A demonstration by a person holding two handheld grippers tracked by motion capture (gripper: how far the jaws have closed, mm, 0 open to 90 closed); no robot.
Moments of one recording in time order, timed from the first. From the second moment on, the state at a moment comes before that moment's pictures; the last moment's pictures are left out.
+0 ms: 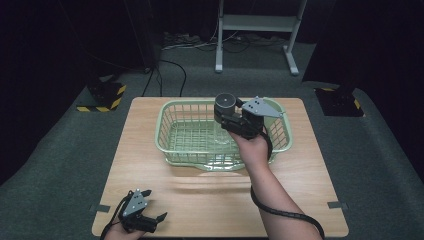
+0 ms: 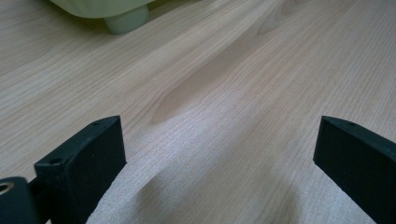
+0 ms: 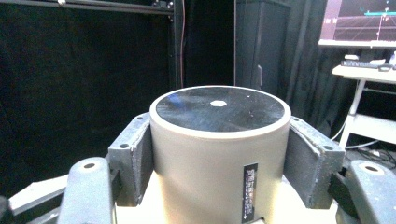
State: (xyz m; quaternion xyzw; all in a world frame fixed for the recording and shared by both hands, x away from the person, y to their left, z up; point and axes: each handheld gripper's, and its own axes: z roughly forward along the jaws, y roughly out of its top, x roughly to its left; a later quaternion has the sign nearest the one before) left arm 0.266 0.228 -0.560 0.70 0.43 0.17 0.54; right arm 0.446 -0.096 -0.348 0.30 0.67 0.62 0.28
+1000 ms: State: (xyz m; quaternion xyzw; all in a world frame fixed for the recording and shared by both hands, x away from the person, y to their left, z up) left arm 0.266 0.228 -0.560 0.70 0.43 0.17 0.54; right arm 0.469 -0.086 -0.378 0.33 0.72 0.56 0.24
